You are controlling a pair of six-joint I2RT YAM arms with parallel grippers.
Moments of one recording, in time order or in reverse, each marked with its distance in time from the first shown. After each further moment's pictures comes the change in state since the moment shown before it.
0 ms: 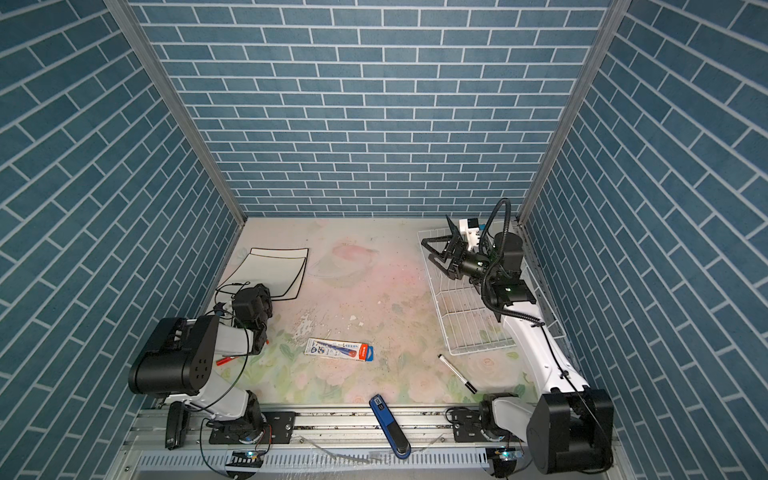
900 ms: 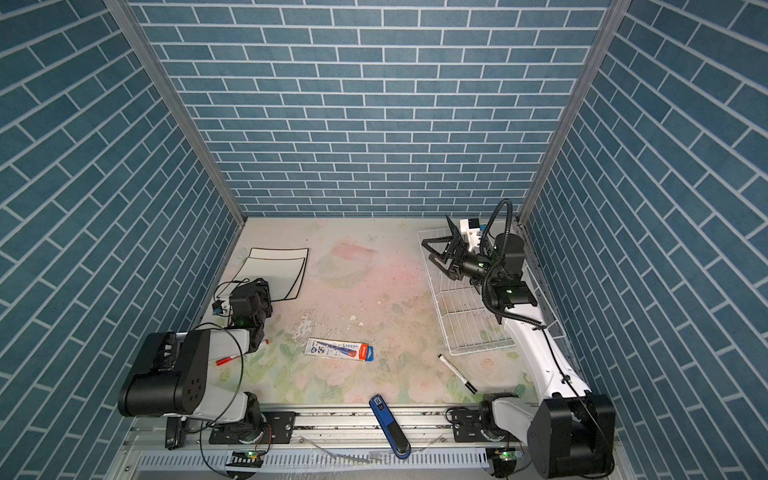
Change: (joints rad) left arm 0.000 -0.110 0.033 -0.208 0.041 0.006; right arm 0.000 -0.021 -0.005 -0.003 0.000 0.000
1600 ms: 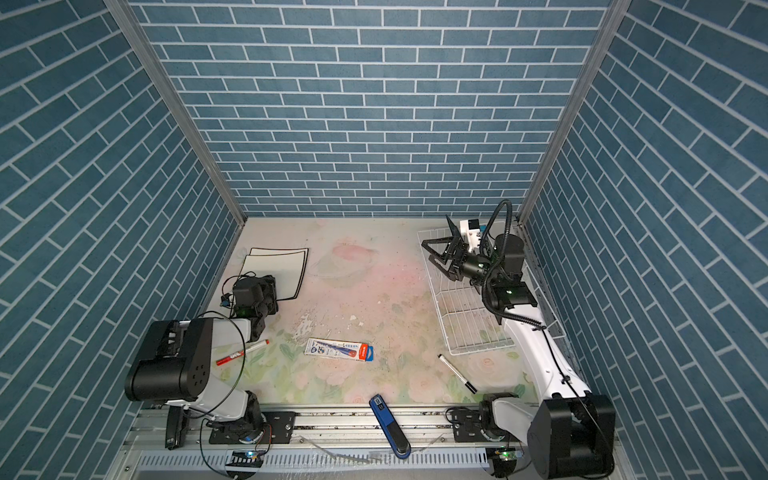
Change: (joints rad) left arm 0.008 0.083 0.096 -0.106 0.131 0.005; right arm 0.000 -0.002 -0.007 -0.001 0.000 0.000
